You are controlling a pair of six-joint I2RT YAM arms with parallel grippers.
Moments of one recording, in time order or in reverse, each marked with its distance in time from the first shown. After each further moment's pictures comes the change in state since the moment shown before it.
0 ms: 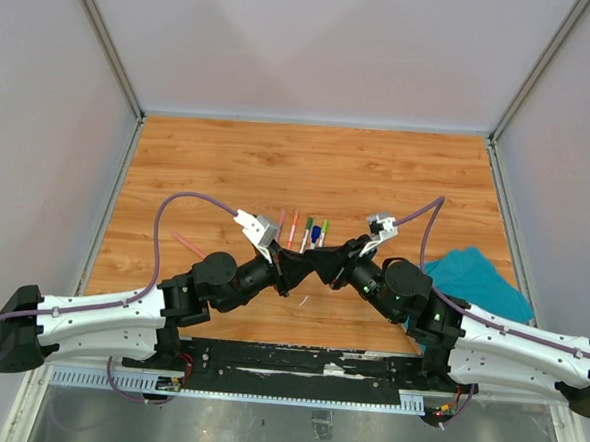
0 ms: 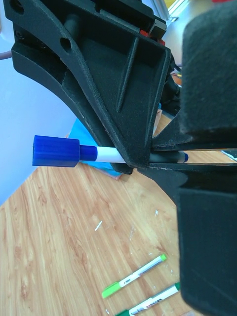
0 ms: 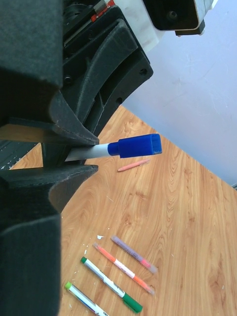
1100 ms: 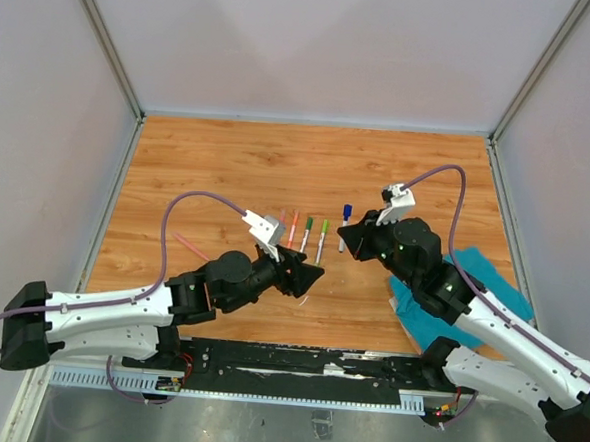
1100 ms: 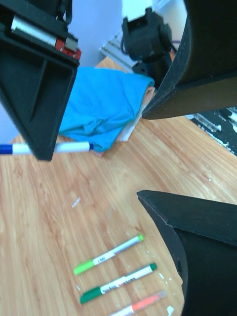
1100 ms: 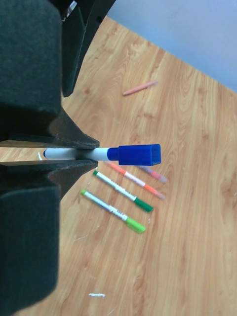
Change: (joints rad) left arm 0.005 0.042 0.013 -0.086 -0.065 -0.032; right arm -0.376 0.041 0.133 -0.323 -0.213 -0.122
